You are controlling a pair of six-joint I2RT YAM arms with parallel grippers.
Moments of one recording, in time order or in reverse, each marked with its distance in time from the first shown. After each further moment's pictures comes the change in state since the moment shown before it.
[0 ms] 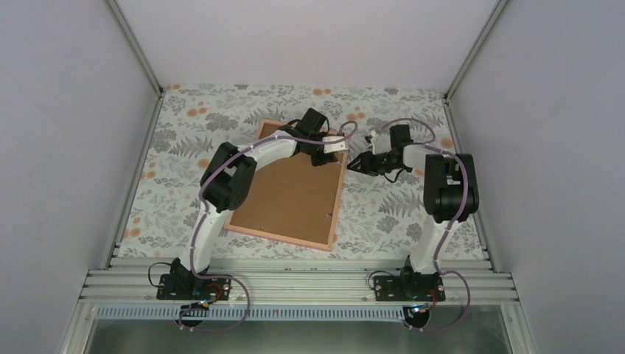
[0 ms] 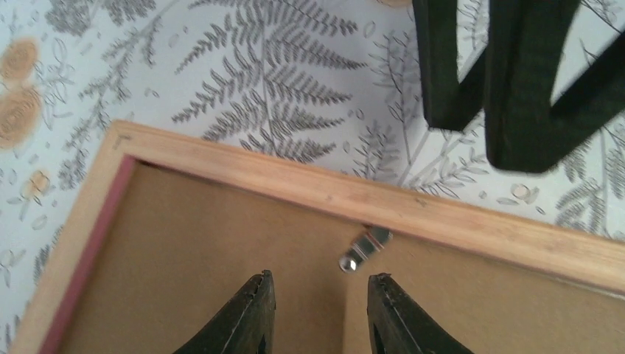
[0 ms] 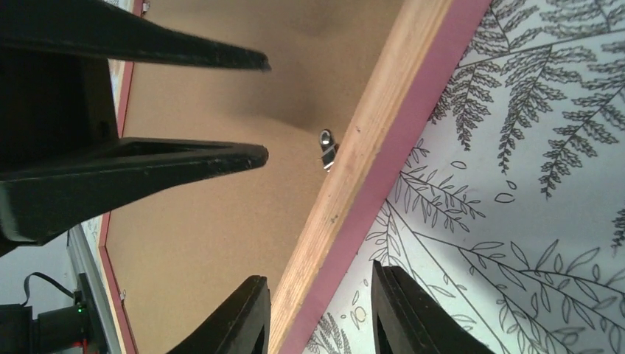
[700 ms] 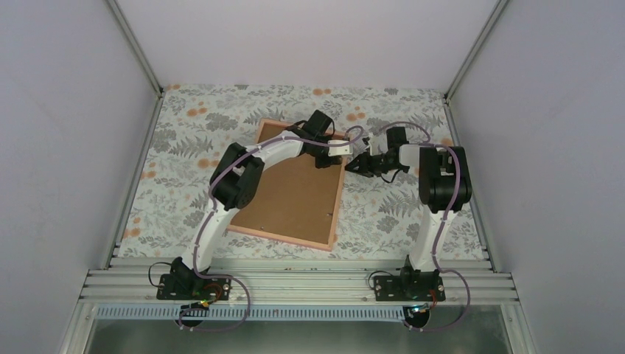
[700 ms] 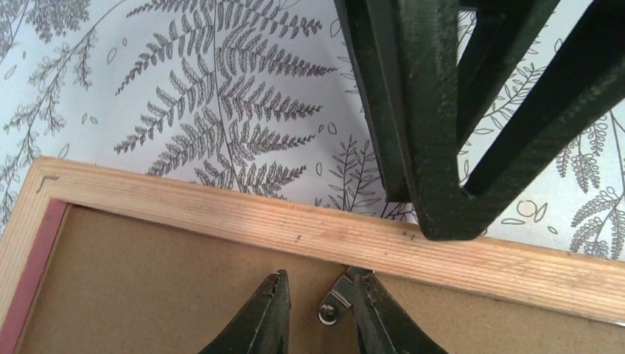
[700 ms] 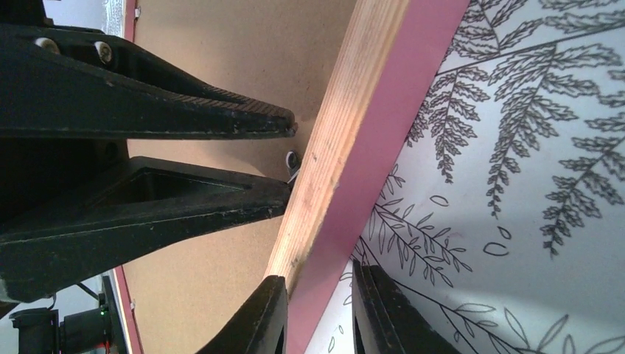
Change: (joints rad) left arm -0.014 0.115 0.140 -0.065 0.037 0.074; right arm 0.000 0.139 0.047 0.046 -0.070 0.037
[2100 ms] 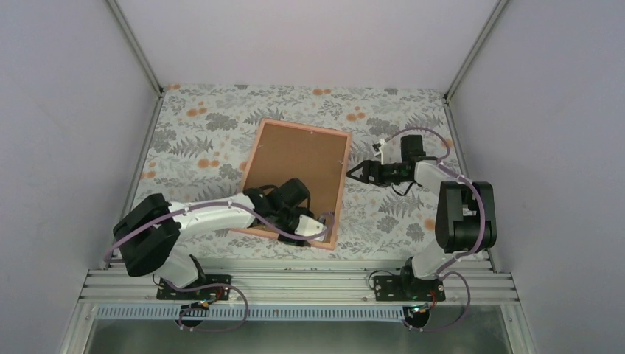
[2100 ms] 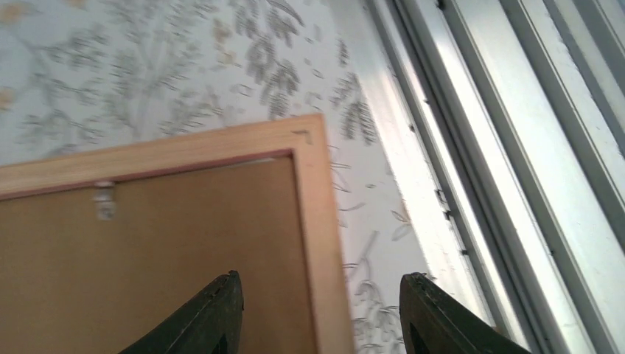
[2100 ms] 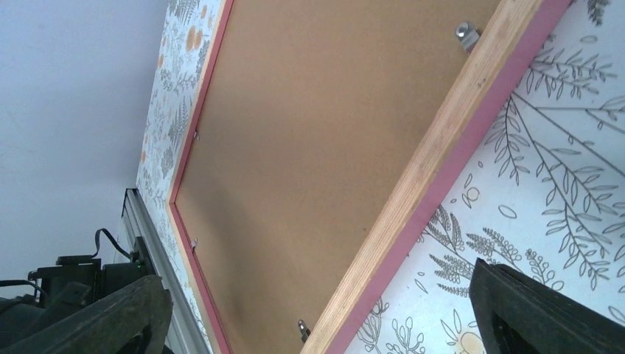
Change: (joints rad) left arm -0.303 -0.916 -1.037 0.026 -0.031 0.000; right arm -0.034 -0.414 -0.252 -0.082 -0.041 -0.058
